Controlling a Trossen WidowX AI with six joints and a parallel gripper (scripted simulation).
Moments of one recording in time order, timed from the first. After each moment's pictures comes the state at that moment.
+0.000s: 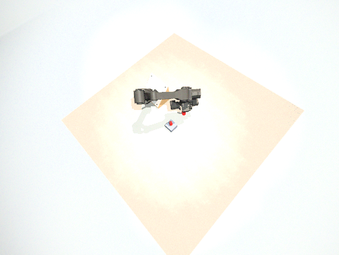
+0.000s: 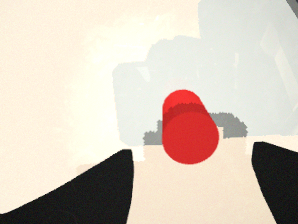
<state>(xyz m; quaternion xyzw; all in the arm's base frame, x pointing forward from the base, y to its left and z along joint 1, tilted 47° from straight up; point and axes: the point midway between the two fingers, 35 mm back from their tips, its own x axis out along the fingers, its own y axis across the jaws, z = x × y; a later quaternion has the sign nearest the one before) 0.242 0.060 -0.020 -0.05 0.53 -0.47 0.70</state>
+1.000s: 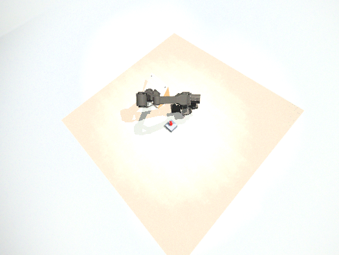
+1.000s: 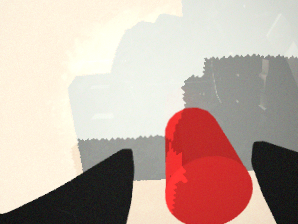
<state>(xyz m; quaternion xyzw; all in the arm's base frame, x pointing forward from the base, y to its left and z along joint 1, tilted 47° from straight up) 0.243 0.028 -0.052 -0.05 0.53 -0.47 0.71</state>
